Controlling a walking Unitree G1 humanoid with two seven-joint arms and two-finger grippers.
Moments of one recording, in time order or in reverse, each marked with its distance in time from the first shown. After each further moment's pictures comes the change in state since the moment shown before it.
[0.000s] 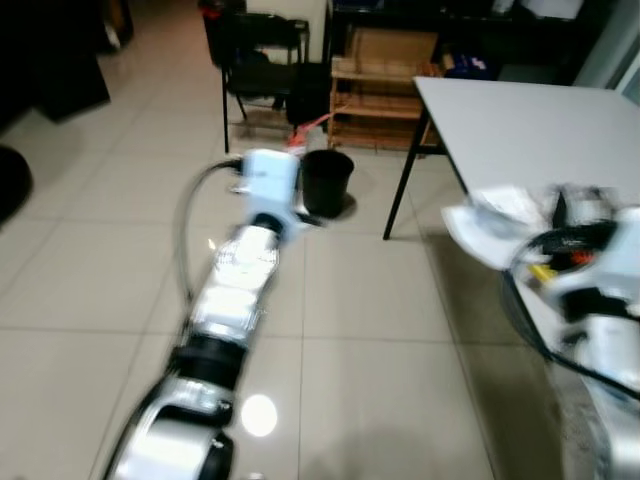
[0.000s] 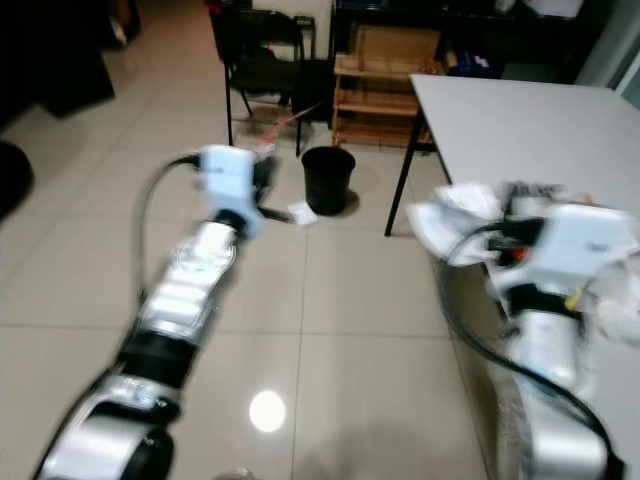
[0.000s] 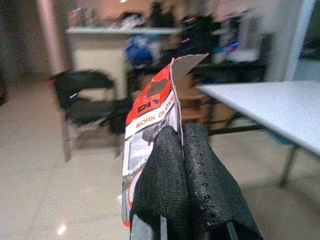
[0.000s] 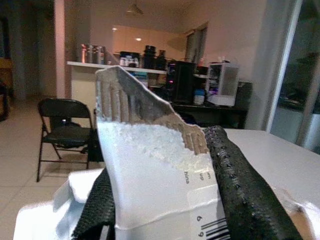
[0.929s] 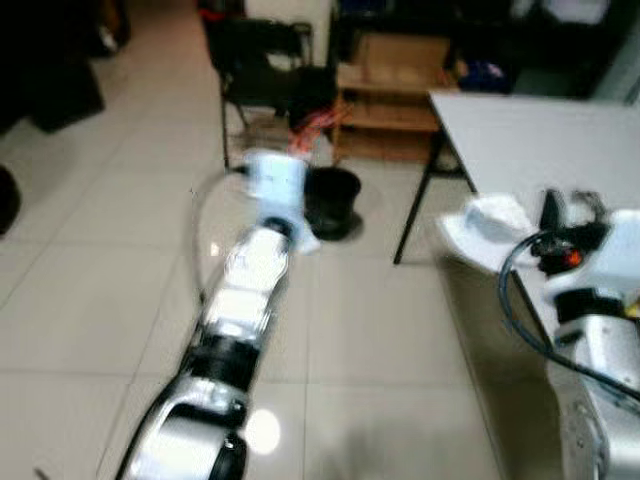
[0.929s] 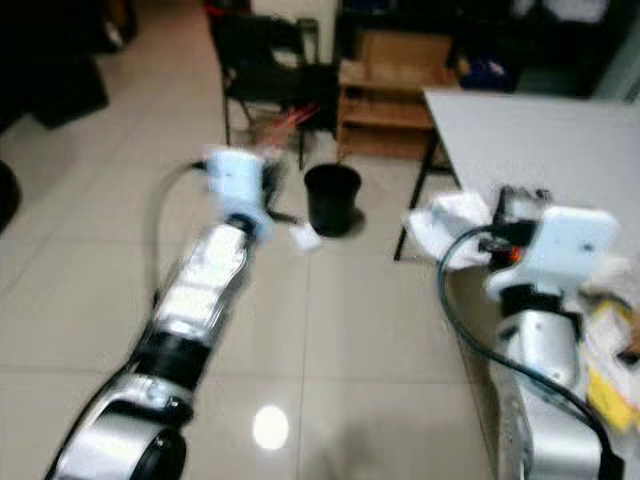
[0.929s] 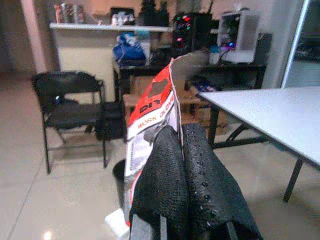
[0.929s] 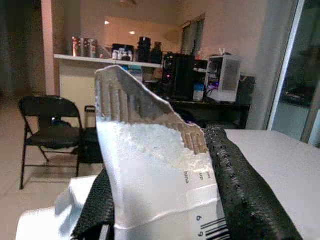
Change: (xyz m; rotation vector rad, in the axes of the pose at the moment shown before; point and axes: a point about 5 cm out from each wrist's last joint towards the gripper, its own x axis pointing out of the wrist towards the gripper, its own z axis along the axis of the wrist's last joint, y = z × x) left arm 0.004 -0.032 0.000 -0.032 -0.006 -0.073; right arm 0.000 -0.006 -0.007 -0.021 0.027 -0.028
